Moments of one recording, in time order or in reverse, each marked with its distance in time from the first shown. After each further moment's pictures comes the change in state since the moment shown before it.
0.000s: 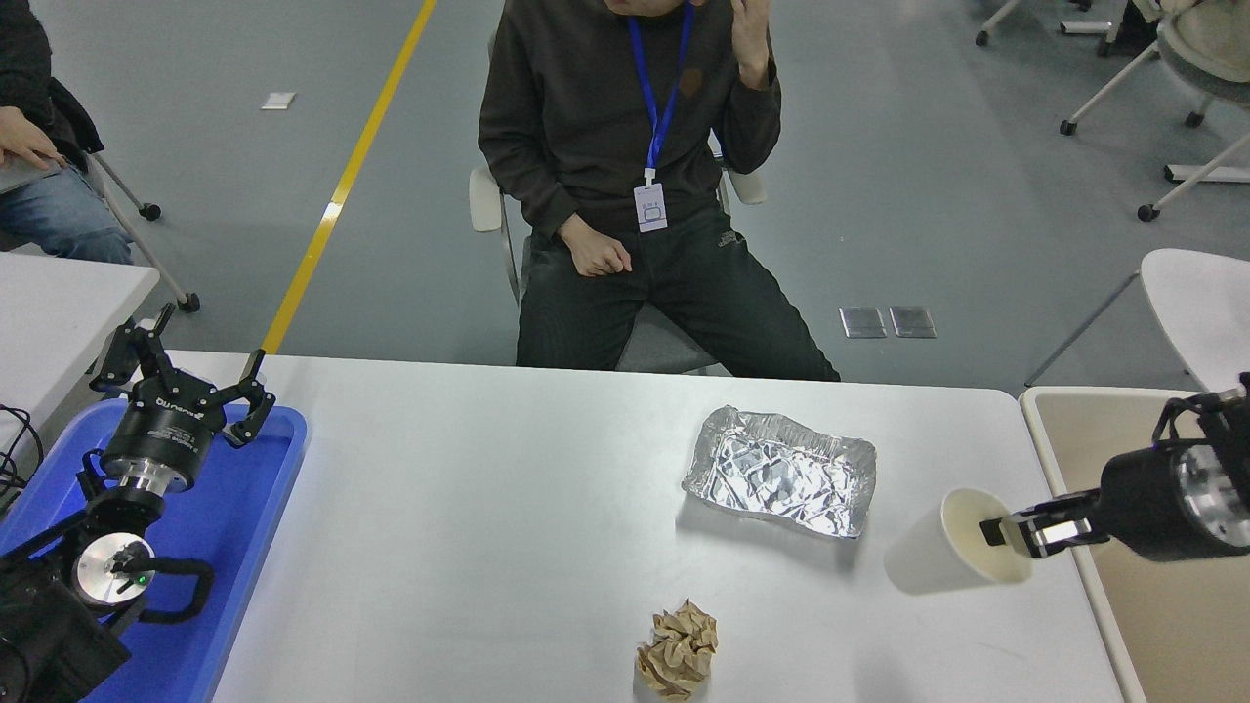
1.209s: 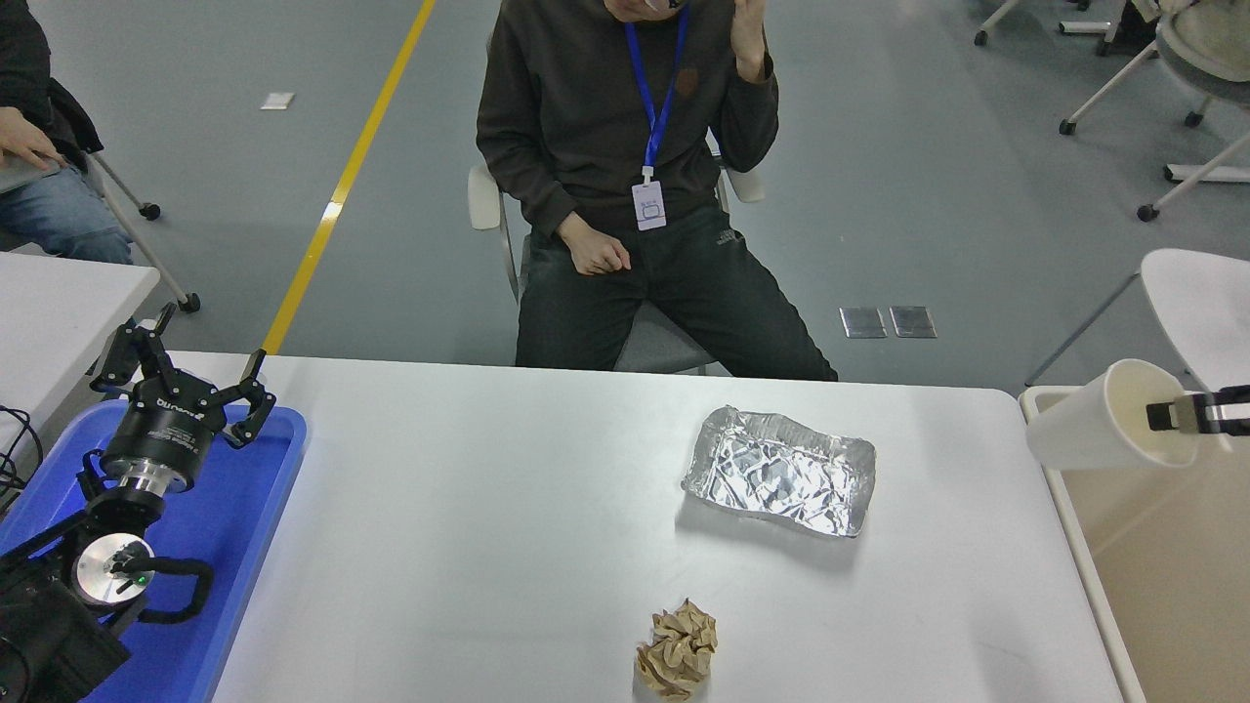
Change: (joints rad) left arm 0.000 0.000 0.000 0.000 0.000 0.001 0.000; right arm 0.022 -0.156 0.063 -0.193 0.015 0.007 0.006
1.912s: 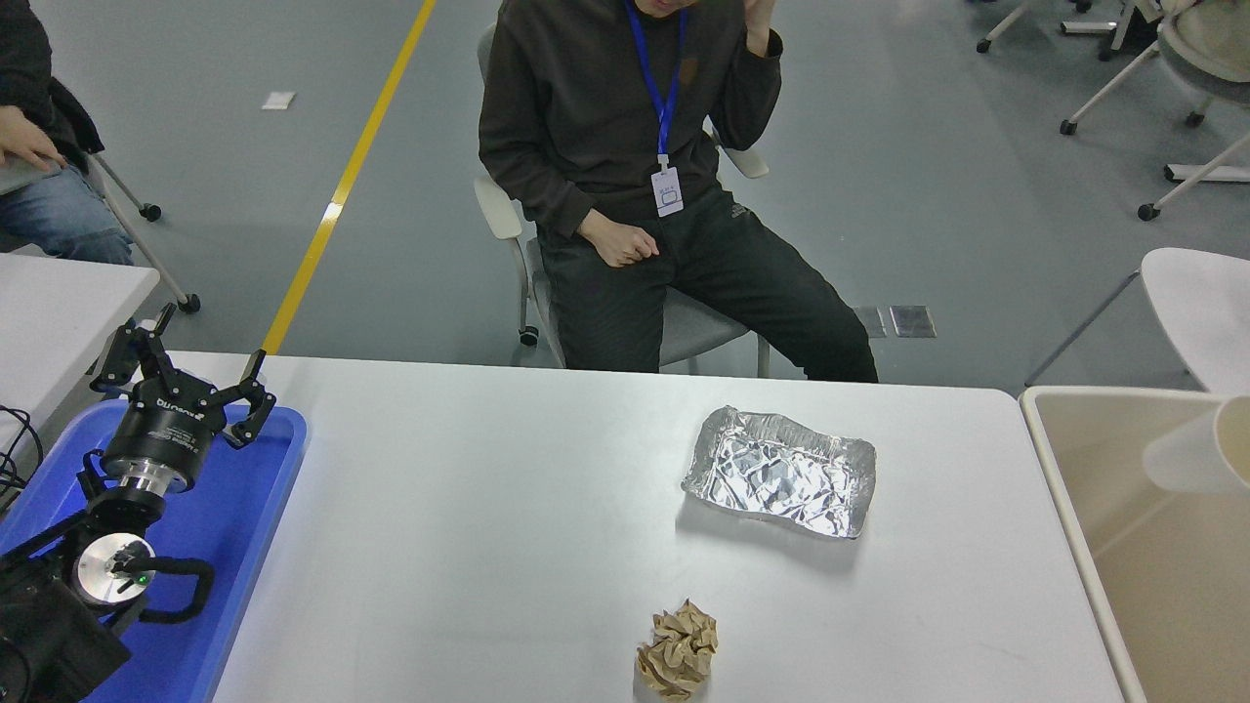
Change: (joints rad) left arm 0.000 0.000 0.000 0.000 0.000 0.000 0.000; right arm -0.205 0.069 -0.098 -0.358 -0.020 -0.255 0.104
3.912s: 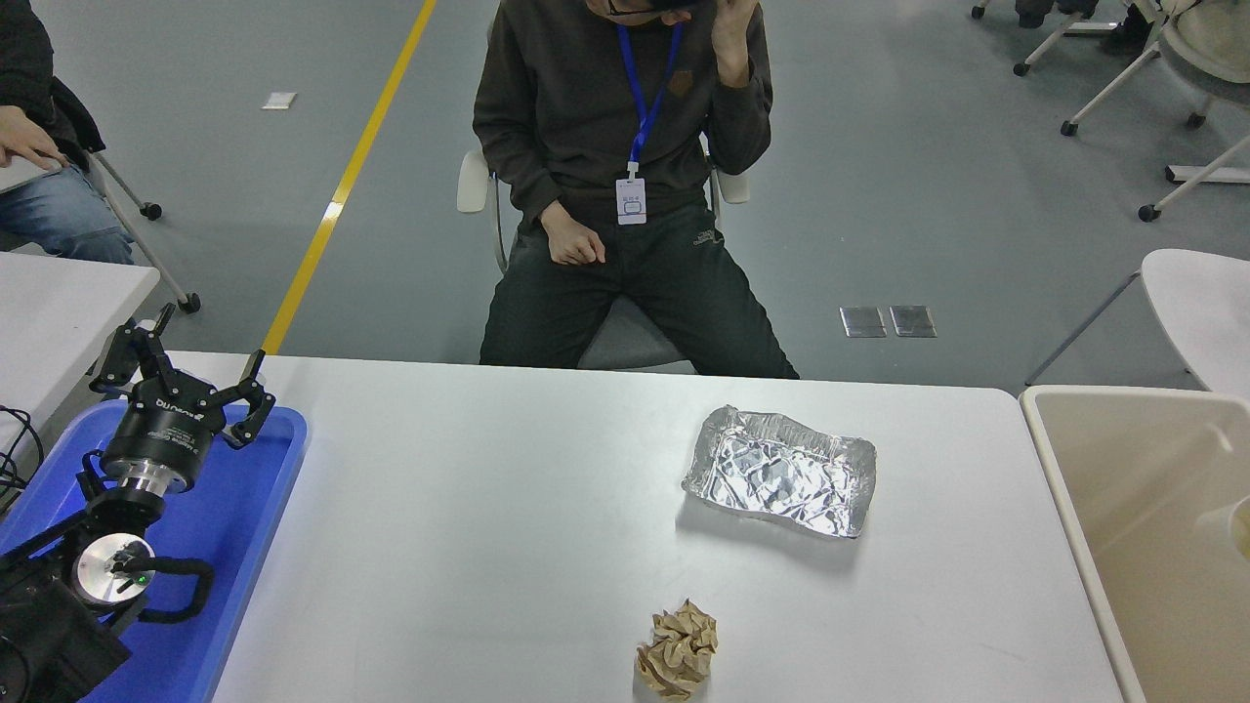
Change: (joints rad) left arm 0.000 0.000 0.000 0.000 0.000 0.000 0.000; right arm -0.386 0.727 -0.292 -1.190 0.396 -0.301 0.278
